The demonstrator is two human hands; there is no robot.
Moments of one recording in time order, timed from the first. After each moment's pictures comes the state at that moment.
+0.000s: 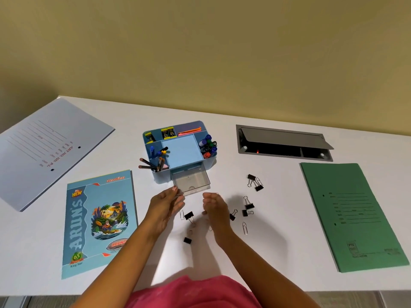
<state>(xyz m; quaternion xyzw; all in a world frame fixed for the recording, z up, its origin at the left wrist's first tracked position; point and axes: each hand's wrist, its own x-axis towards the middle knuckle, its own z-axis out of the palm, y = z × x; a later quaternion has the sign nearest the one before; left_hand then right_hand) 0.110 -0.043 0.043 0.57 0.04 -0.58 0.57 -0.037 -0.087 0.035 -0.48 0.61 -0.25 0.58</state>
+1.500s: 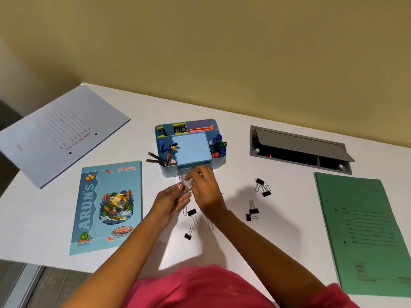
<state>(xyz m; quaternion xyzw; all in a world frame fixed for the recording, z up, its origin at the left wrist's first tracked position) 0.103 -0.043 0.046 0.55 0.09 -0.58 0.59 -0.003 -0.121 0.058 -0.89 0.30 -0.25 0.24</state>
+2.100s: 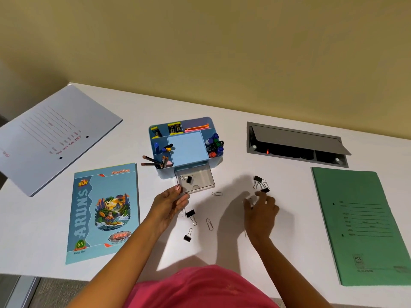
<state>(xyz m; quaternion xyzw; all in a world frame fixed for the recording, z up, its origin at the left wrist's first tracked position) 0.107 -0.042 0.034 0.54 0.09 -0.60 0.58 -0.120 -0.130 0.029 -0.65 0.73 -0.14 0.16</state>
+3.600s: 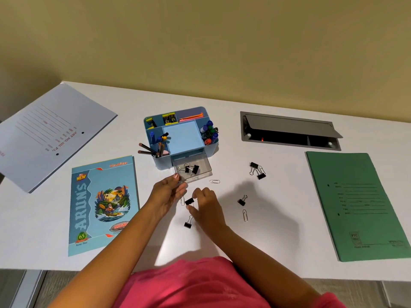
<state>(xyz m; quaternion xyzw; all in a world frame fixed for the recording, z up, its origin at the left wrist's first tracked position) 0.102 -0.044 0.051 0.58 0.06 -0.59 0.56 -0.037 -0.060 0.016 -0.84 0.47 -0.08 0.25</state>
